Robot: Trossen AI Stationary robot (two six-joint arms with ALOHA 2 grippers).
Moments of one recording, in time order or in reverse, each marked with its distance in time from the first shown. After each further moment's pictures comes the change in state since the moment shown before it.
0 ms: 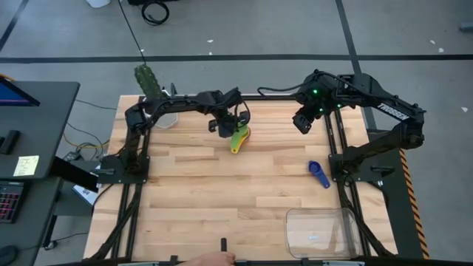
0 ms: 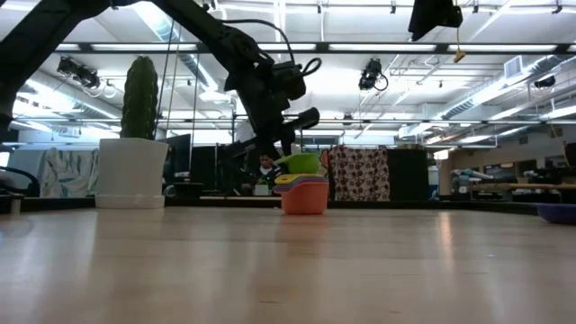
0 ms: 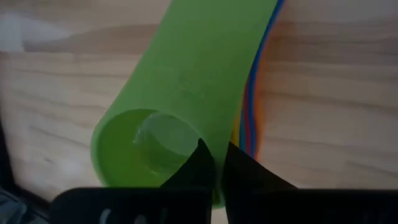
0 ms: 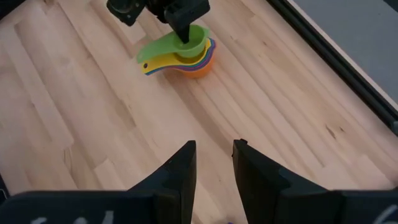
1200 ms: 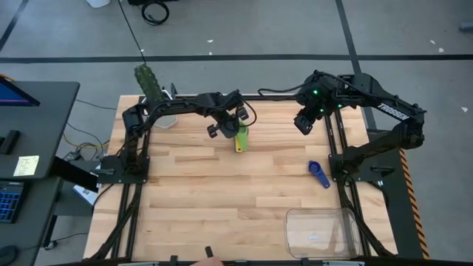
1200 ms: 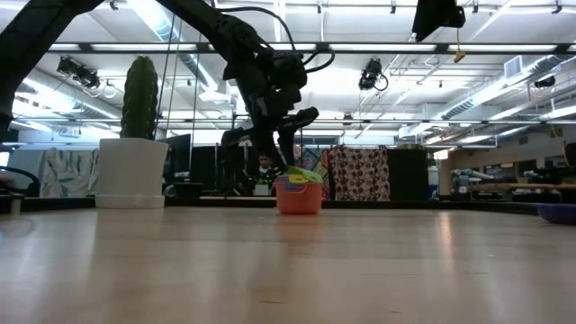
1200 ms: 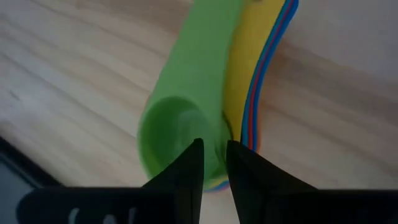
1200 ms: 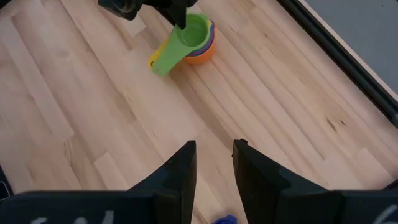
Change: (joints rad) left arm -0.041 -0.042 0.000 -0.044 -0.107 -0.370; right arm 0.000 0.000 0.000 -0.026 -0.011 0.000
